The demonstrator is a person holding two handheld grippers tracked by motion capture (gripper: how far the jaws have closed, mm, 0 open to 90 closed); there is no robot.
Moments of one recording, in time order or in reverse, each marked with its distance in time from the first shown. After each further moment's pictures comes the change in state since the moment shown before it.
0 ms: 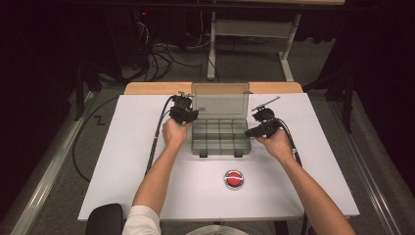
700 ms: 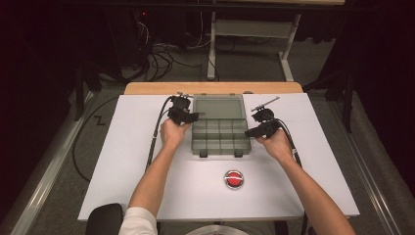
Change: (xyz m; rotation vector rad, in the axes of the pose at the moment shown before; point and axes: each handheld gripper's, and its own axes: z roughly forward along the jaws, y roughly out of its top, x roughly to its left) left arm 0.005 -0.001 -0.006 0.034 -0.028 -0.001; right arm 0.003 0.000 0.000 0.005 -0.020 -0.003
